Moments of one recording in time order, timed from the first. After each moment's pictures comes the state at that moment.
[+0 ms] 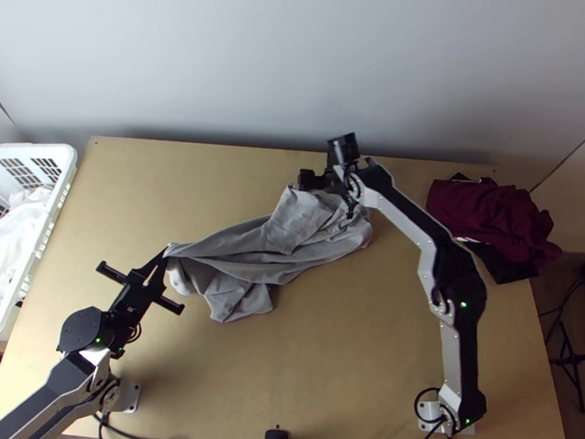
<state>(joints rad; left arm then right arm) -0.45 0.49 0.08 0.56 -0.13 0.50 0.51 2.21 1.90 -0.49 -0.02 0.37</state>
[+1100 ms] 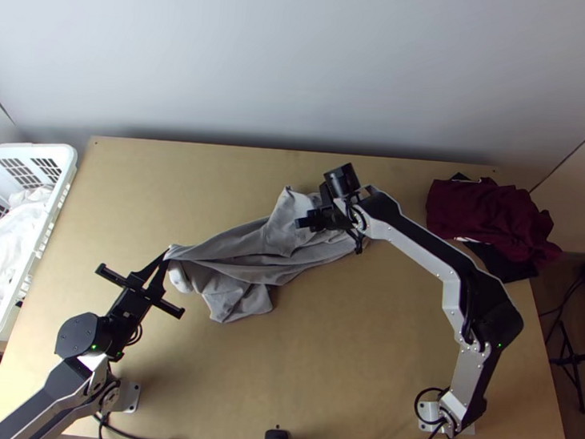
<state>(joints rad) -0.49 0.43 0.08 0.55 -0.13 0.48 0.60 1.95 1.54 -0.53 -0.11 0.27</state>
